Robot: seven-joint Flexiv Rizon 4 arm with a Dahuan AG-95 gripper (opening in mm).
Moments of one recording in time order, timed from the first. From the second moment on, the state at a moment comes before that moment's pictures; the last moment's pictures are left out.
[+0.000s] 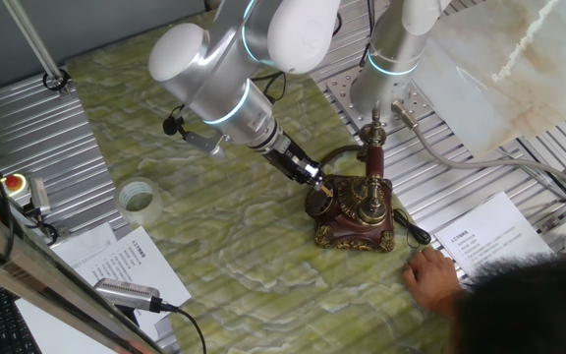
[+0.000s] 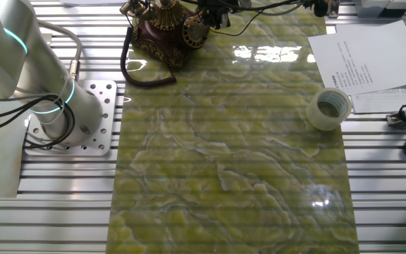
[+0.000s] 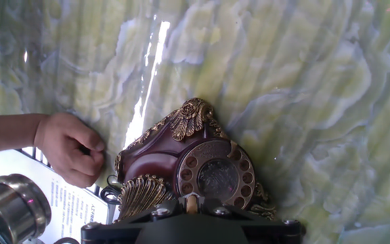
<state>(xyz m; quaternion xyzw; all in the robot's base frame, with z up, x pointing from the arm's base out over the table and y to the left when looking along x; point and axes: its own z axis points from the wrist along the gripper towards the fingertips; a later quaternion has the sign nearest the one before) 0.352 0.214 0.152 0.20 -0.94 -0.21 0.20</state>
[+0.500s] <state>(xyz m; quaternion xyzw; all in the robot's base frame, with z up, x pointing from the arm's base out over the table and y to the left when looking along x) 0.350 0.214 0.153 0.20 -0.94 -0.21 0.19</state>
